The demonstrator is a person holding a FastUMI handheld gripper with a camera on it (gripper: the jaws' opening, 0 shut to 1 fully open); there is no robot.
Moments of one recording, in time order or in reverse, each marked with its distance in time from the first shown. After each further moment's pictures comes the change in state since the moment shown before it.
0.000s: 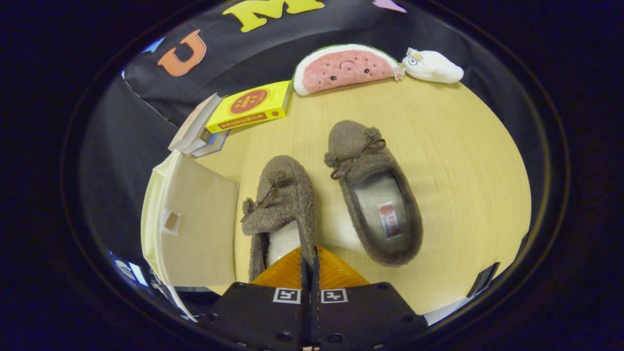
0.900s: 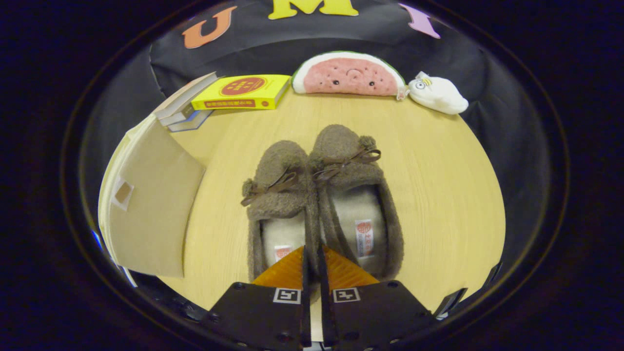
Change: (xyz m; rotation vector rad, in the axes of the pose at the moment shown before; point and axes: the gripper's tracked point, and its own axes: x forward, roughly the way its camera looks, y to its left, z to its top) arm 0.047 -0.045 0.006 -0.191 -0.021 -0.226
